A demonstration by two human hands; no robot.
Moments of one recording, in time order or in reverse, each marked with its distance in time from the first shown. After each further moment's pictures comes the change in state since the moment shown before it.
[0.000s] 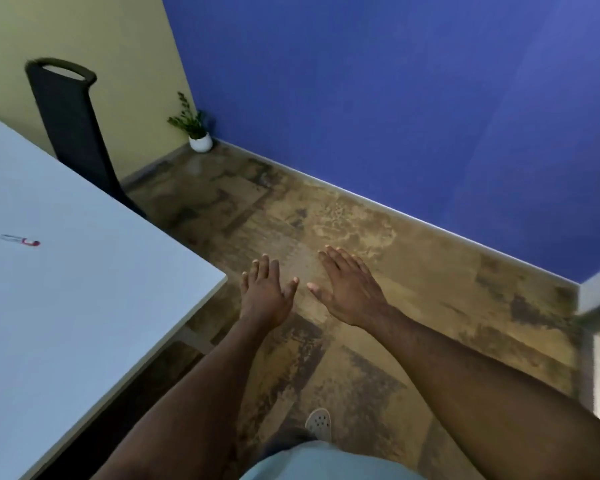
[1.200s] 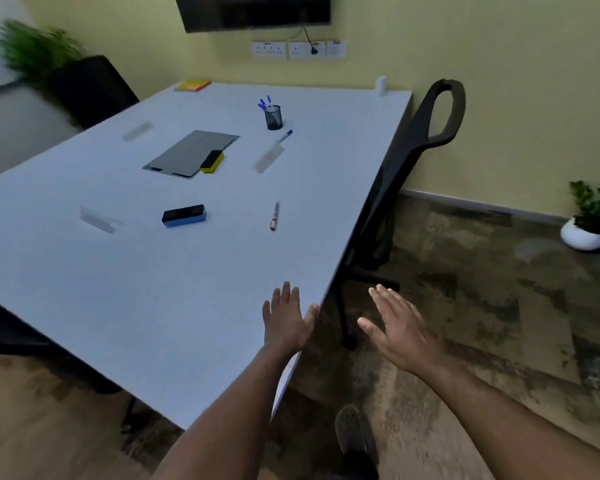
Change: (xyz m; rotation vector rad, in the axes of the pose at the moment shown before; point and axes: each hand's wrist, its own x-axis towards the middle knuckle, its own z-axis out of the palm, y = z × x) left_hand 0.319 -0.242 -0.100 -0.128 0.434 -1.334; right_hand 0.627 -0.152 0.101 0.184 -0.474 -1.115
